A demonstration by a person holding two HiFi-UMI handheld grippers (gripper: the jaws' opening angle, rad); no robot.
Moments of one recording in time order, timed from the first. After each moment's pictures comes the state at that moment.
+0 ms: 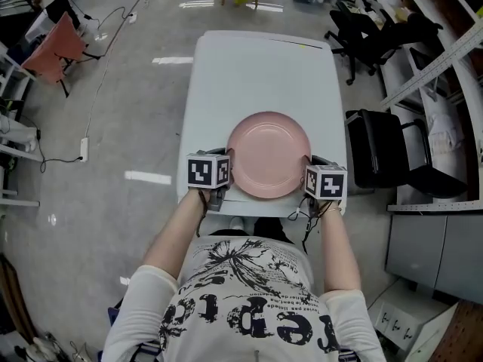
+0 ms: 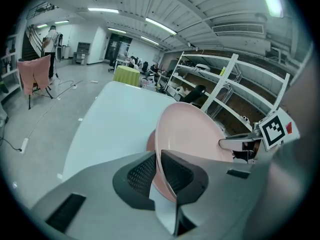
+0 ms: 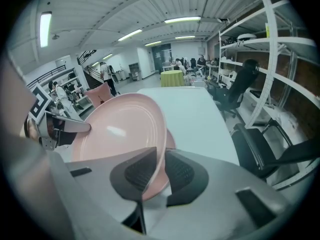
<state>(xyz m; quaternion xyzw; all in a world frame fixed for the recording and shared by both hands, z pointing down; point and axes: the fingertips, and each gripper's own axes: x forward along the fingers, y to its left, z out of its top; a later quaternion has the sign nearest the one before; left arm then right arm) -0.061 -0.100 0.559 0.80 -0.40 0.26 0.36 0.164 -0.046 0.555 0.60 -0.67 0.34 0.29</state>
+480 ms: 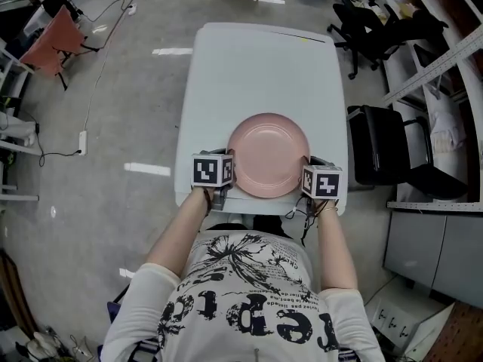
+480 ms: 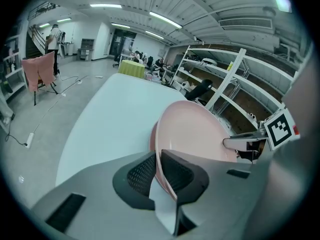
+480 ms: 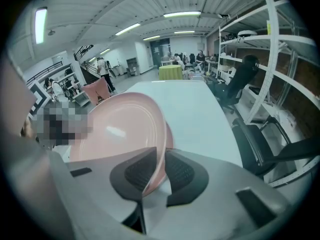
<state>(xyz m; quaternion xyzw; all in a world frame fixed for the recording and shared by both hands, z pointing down) -0.056 -0.101 0.592 0.78 -0.41 0.28 0.38 0.170 -0.047 0.585 0.60 -0.65 0.35 0.31</state>
